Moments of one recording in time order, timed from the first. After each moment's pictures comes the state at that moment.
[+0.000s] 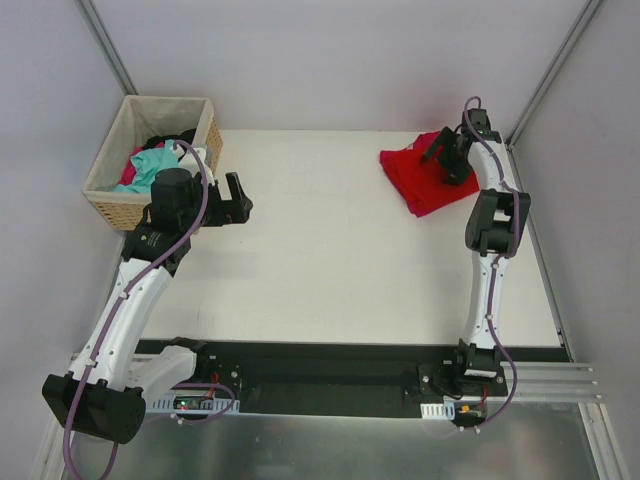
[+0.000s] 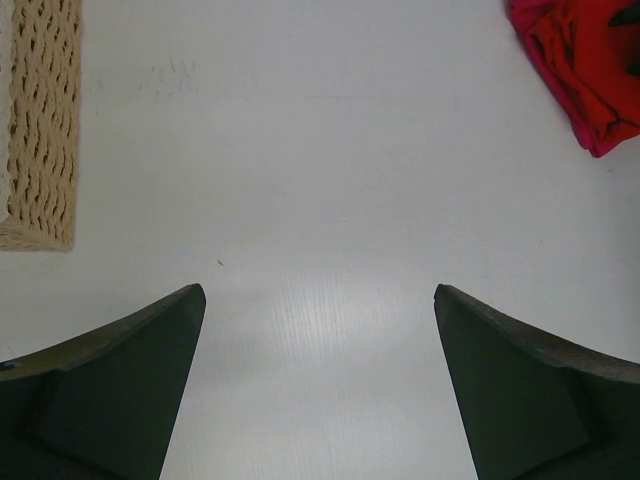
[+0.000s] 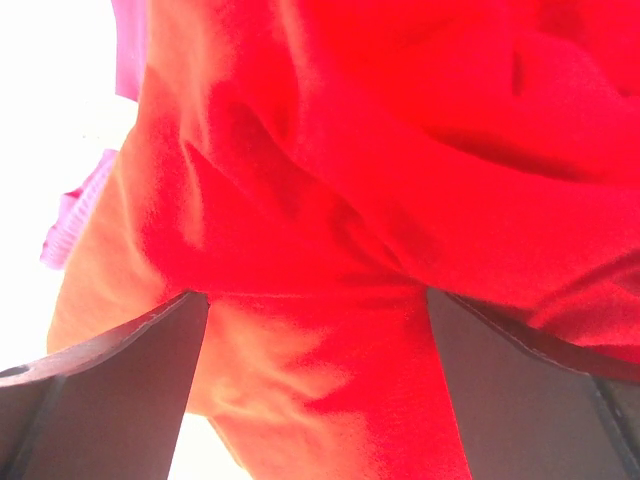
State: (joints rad) left arm -0.20 0.99 1.05 -0.53 0.10 -0.27; right arm -0.06 2.53 2.33 -0.82 -0.14 0.58
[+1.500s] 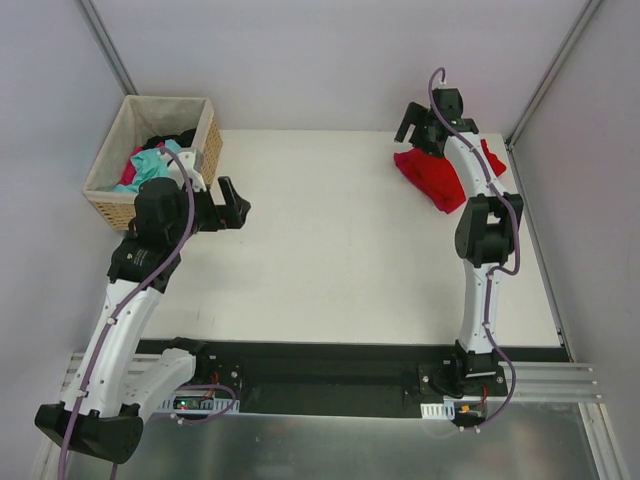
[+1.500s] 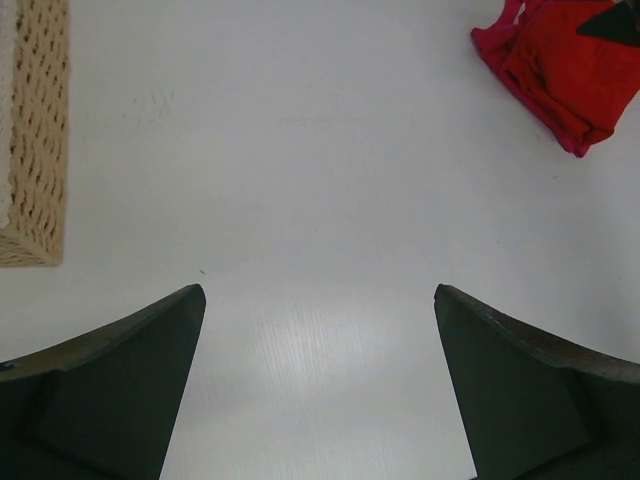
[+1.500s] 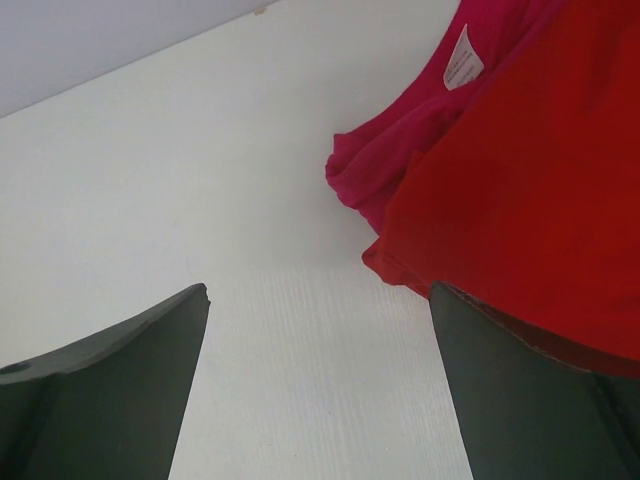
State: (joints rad) left arm -0.20 0.87 1.05 -0.56 0.12 -0.28; right arm 0.13 2.30 2.21 -0.64 -0.03 0.44
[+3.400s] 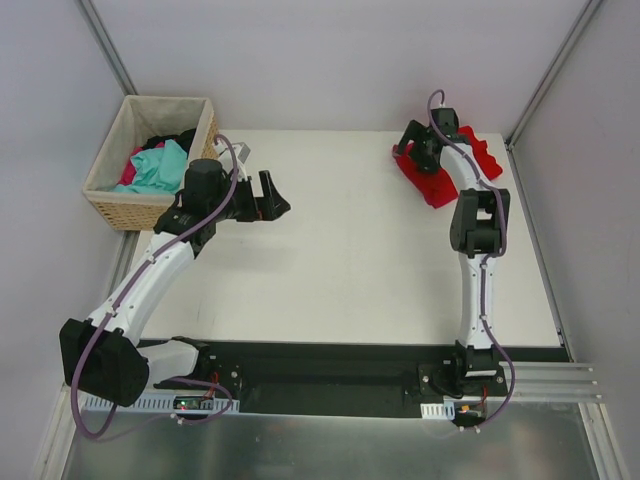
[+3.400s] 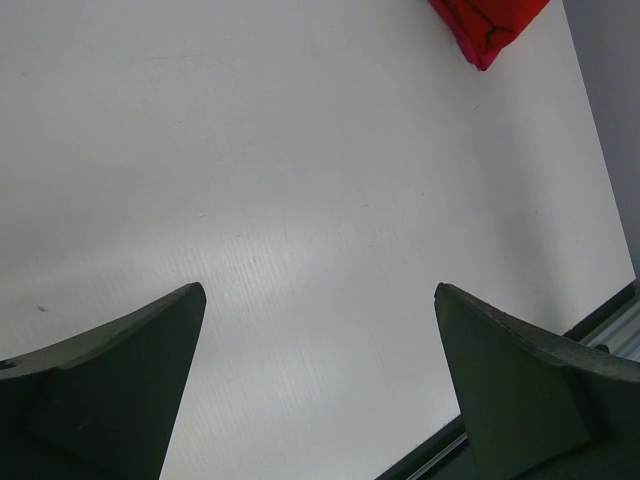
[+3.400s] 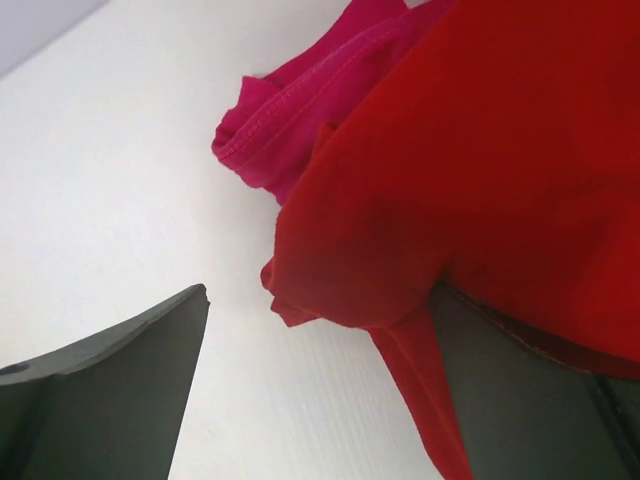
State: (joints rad) left arm -0.29 1.19 1.03 -0.34 0.36 -0.40; right arm 0.08 2.50 2.23 -0.56 -0.11 0.50
